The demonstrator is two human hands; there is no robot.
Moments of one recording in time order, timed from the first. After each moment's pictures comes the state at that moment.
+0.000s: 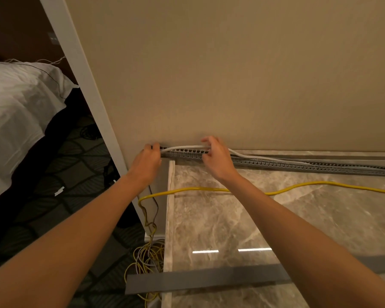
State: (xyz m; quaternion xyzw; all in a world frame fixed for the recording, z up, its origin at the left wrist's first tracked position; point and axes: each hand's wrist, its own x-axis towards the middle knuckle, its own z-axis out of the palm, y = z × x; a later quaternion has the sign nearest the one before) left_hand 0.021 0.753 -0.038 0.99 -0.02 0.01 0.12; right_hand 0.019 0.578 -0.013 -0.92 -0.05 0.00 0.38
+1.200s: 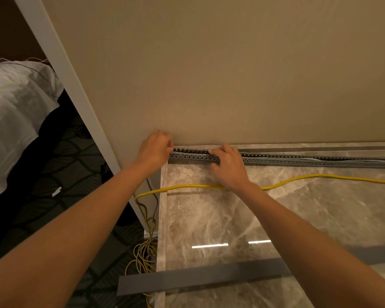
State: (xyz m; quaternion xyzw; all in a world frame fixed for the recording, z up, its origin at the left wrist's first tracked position) left_hand 0.044 0.723 -0.021 0.98 -0.05 0.02 0.17; right_hand 0.005 0.536 -0.032 -0.97 -0.04 0.00 0.22
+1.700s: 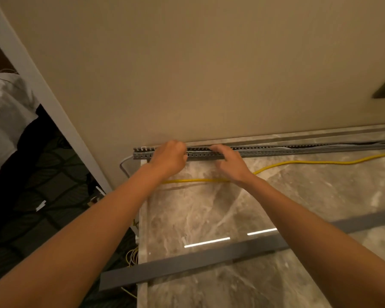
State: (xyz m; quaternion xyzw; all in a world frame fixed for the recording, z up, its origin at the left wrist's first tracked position) left_hand 0.012 0.644 -0.001 0.98 -0.15 -0.05 0.10; right_hand -0.019 0.479 -0.015 -0.93 0.00 0.05 0.36
